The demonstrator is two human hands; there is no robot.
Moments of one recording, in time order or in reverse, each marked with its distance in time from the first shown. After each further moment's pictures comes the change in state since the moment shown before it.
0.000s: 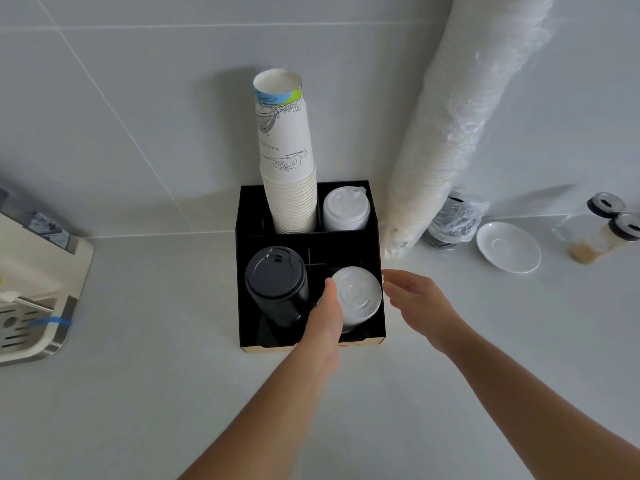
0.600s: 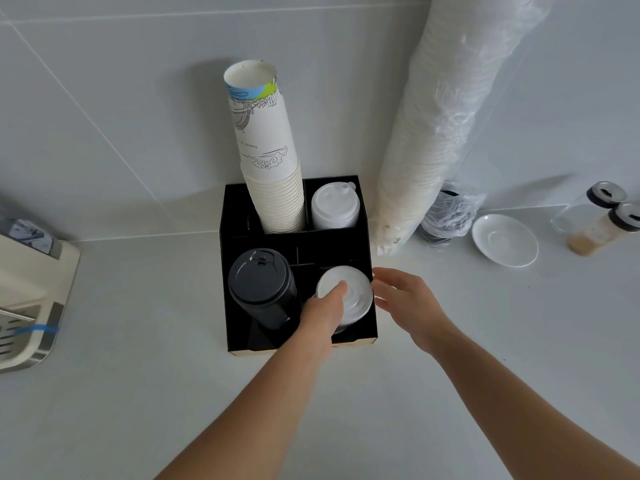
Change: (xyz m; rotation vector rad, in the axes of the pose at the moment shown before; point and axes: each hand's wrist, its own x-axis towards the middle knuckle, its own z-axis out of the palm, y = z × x) left_hand 0.030 0.005 0.017 0.220 0.095 -0.007; right_hand 0.023 0.017 0.004 0.167 -0.025 0.024
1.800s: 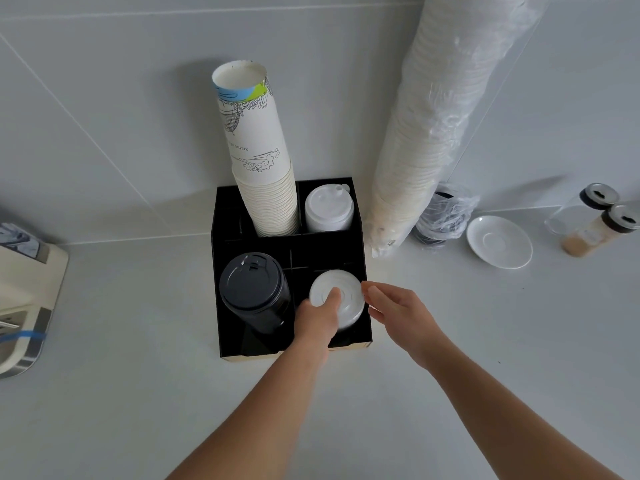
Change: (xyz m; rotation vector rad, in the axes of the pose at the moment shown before) left_hand 0.029 -0.022 0.010 -0.051 0.059 0.120; right_hand -0.020 0.000 0.003 0.012 -0.073 -0.154
